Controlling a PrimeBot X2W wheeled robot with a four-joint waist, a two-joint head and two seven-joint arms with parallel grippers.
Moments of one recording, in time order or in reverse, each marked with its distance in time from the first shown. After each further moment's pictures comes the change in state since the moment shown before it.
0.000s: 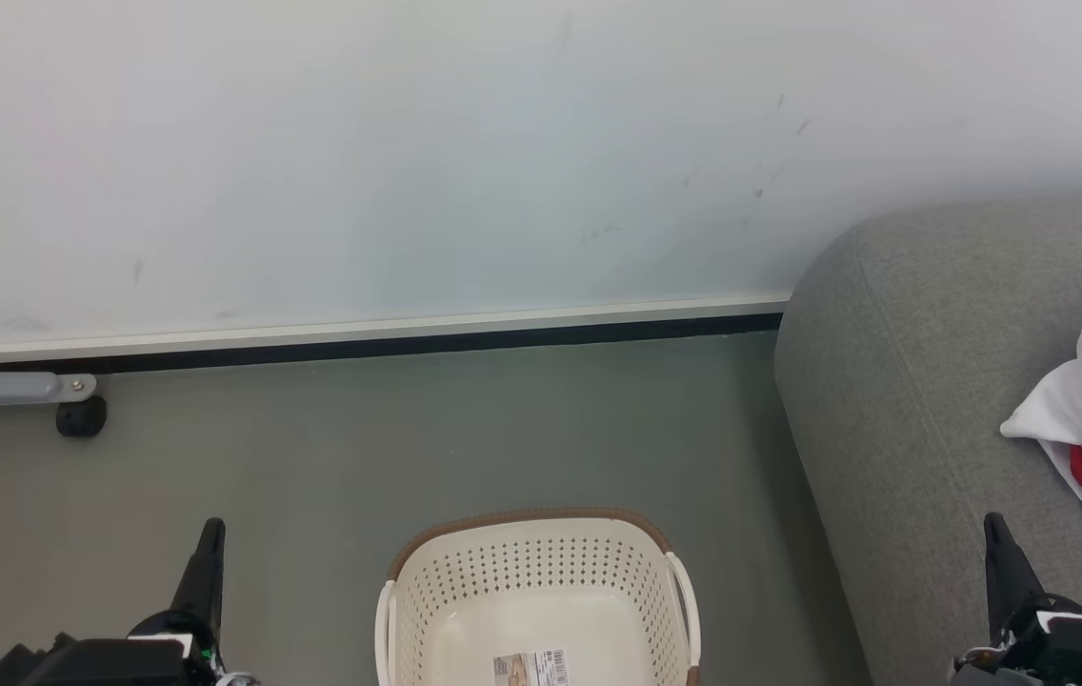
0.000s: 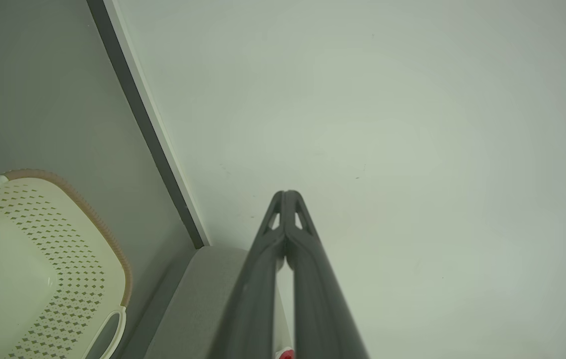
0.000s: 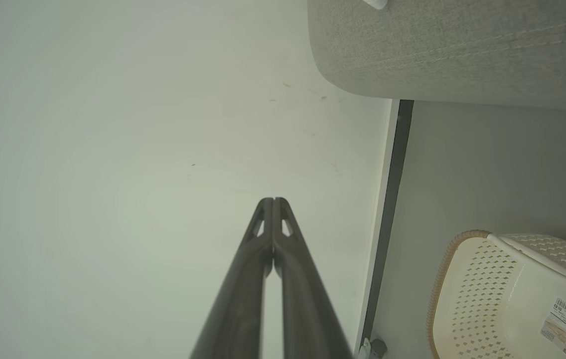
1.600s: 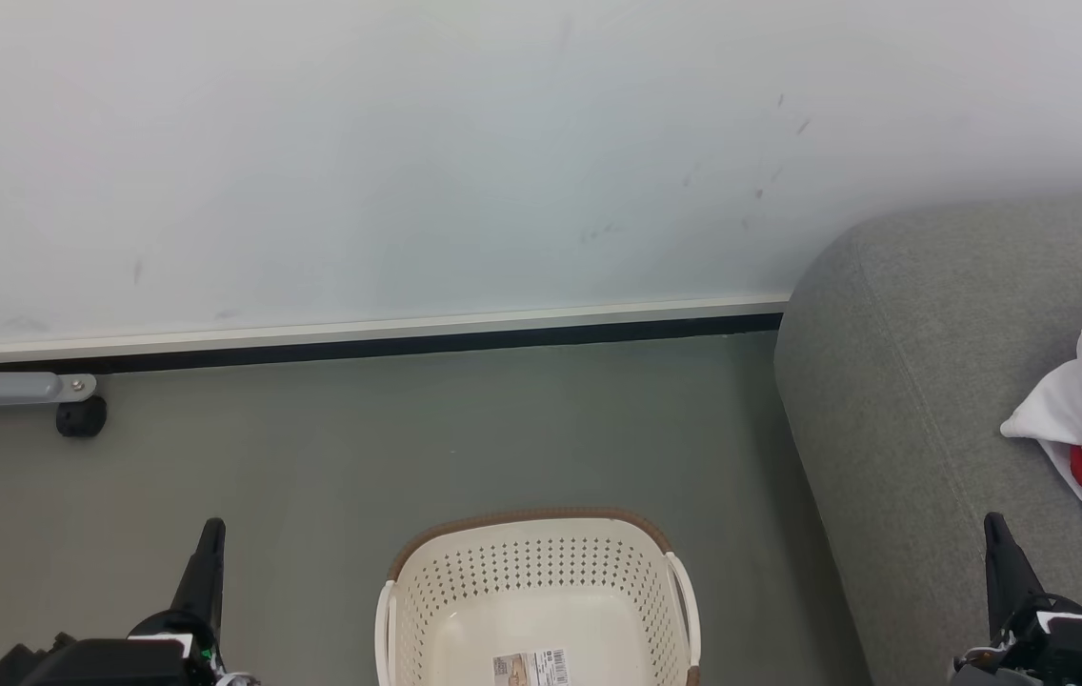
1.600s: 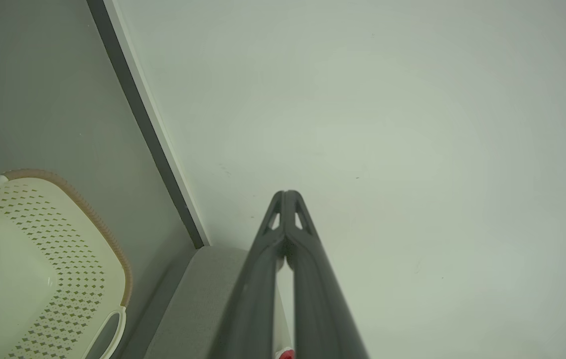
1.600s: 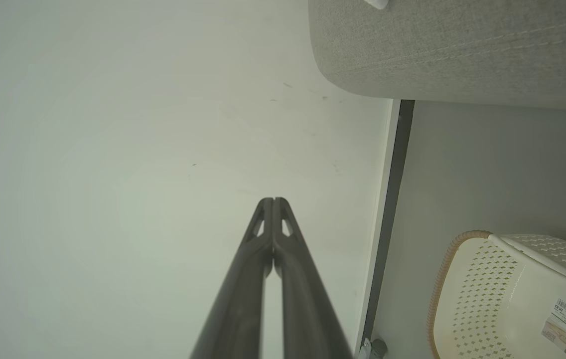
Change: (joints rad) left arm 0.000 0.000 0.000 0.000 0.000 0.000 0.000; right arm 0.000 0.000 0.000 0.001 0.000 0.003 0.000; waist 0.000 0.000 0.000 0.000
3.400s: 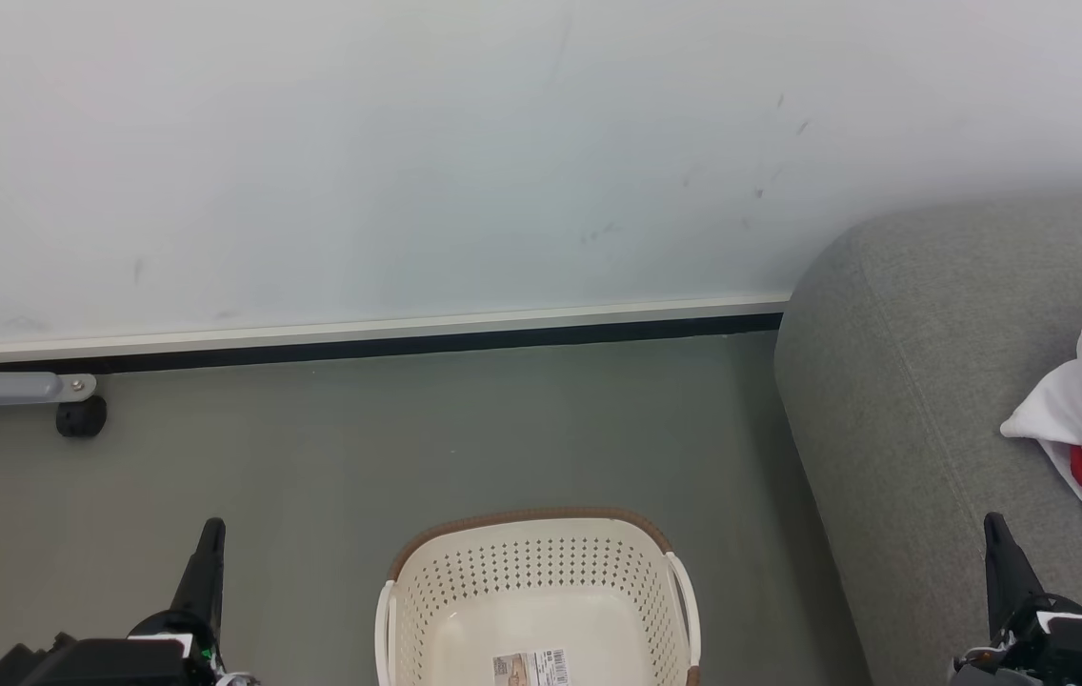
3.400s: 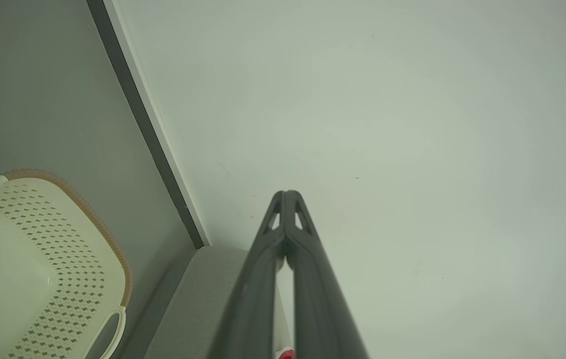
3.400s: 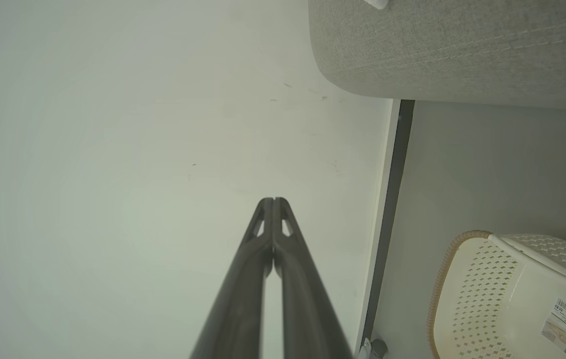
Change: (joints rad) left arm 0.000 0.000 0.000 0.000 0.000 0.000 0.000; right arm 0.000 0.000 0.000 0.000 0.000 0.000 0.000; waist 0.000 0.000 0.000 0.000
